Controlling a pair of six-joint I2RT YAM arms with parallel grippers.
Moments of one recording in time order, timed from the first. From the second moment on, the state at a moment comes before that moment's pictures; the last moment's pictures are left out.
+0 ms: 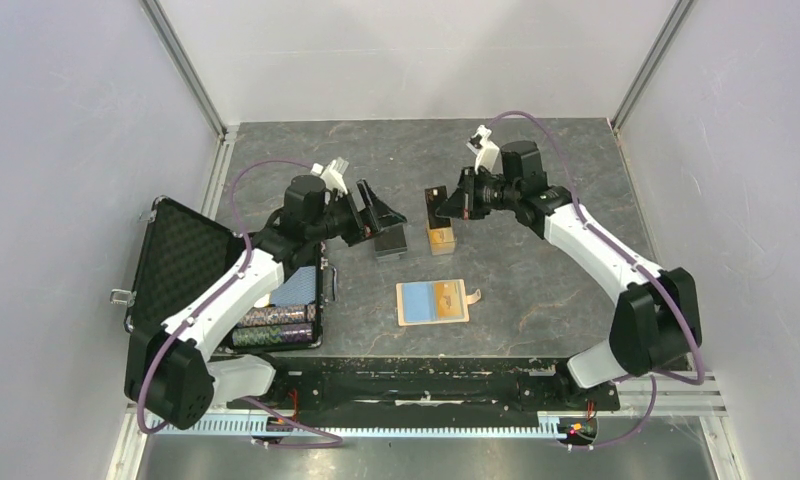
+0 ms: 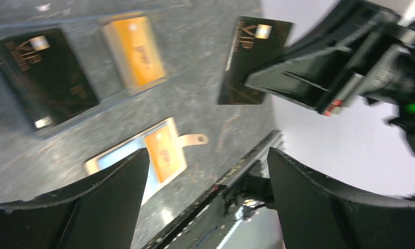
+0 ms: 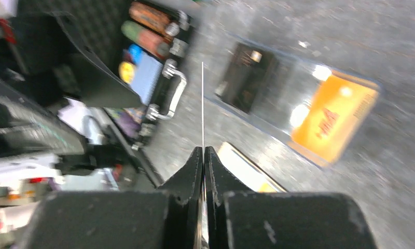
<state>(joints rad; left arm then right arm) -0.45 1.22 0.88 -0.06 0.46 -0.86 0.38 1.51 1.15 -0.16 -0.68 0.48</state>
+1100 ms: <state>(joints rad) -0.66 1.34 0.62 -0.26 0.24 -0.86 0.44 1.26 0.70 -0.29 -0.60 0.44</state>
